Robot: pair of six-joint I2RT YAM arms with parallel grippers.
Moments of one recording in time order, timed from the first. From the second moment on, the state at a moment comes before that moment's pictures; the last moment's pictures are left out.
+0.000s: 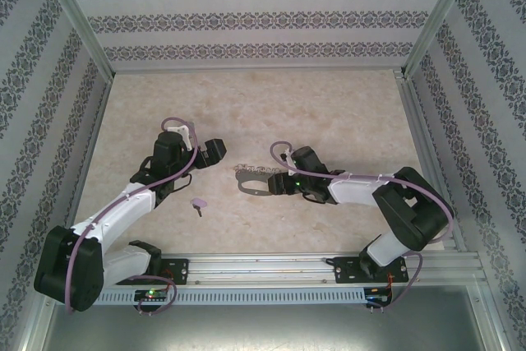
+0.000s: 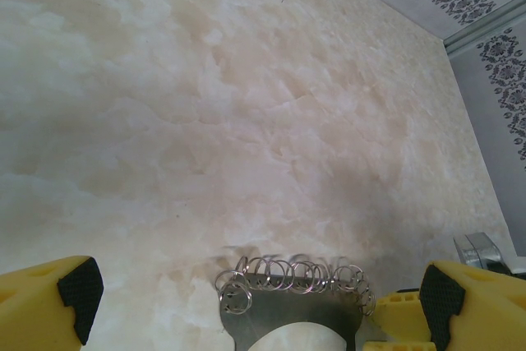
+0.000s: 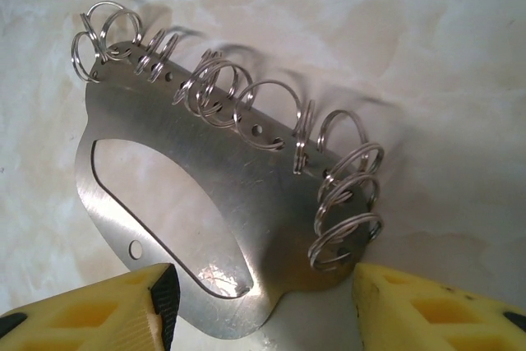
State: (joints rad) left arm -0.30 1.14 0.58 0.02 0.21 -0.63; right arm 0.63 1.56 0.60 0.11 -0.26 0.48
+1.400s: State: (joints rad) left arm -0.30 1.16 0.58 0.03 0.21 -0.63; right arm 0.59 1.64 0.68 0.09 -0.26 0.46
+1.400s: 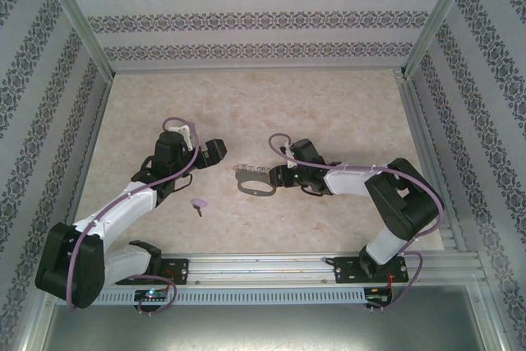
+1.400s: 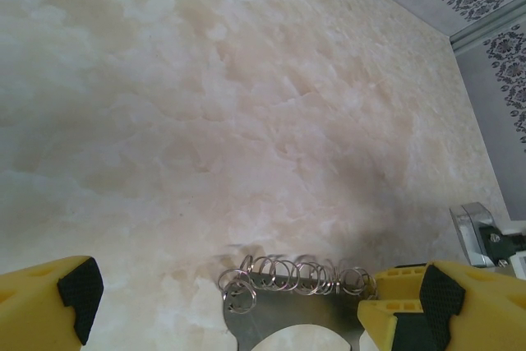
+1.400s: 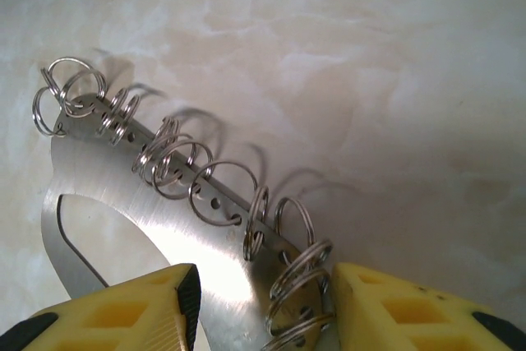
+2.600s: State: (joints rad) left arm -0.30 1.18 0.60 0.04 0.21 -0.63; right arm 0.66 1.54 0.63 -0.03 -0.17 0.38
